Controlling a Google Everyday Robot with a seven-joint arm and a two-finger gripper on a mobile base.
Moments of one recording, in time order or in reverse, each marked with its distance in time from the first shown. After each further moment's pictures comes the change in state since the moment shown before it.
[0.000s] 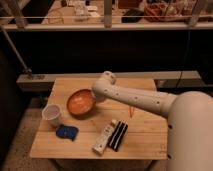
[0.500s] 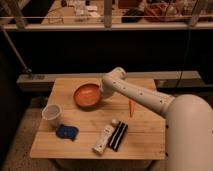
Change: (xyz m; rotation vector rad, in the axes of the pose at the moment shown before) arm 0.025 0.050 0.006 0.026 -0.017 0.175
